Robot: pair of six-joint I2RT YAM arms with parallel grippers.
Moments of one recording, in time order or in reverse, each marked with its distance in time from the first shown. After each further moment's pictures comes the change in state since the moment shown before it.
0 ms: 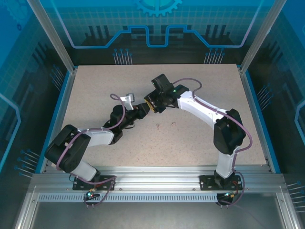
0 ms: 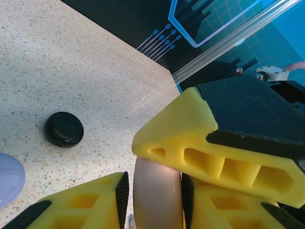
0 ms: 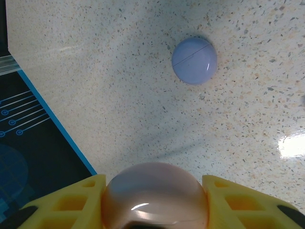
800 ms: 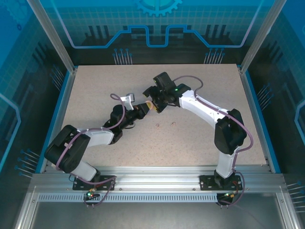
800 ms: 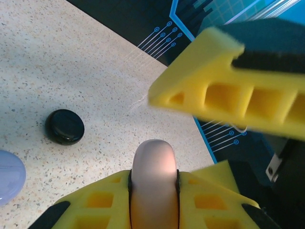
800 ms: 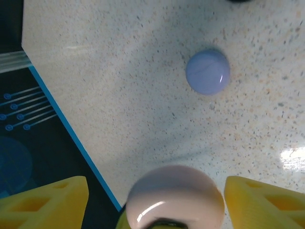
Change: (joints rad) left arm 0.000 -0.017 0.004 -0.038 0.012 0.001; right arm -0.035 -0.019 -0.003 0.031 0.000 -0.089
